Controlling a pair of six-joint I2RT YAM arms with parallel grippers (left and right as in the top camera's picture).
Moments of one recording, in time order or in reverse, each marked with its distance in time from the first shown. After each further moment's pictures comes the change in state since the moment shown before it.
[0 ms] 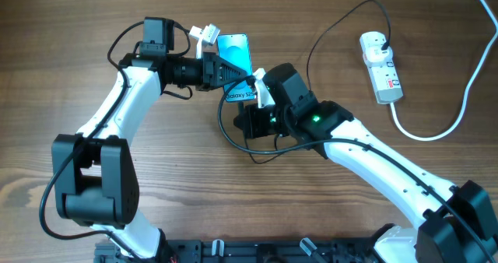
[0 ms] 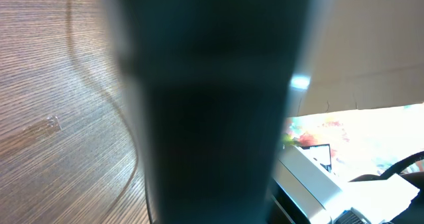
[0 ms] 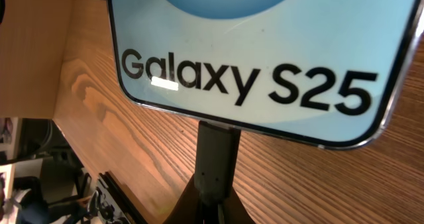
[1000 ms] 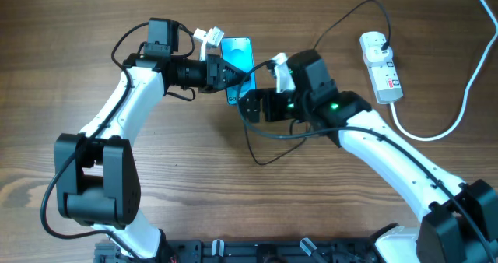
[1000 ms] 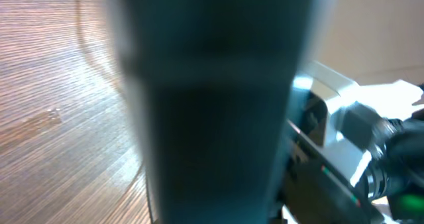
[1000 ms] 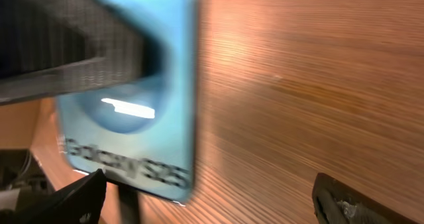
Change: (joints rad) left arm -0.019 0.001 0.000 -0.016 -0.036 0.001; right arm -0.153 -0.001 -0.006 -0.007 0.002 -0.099
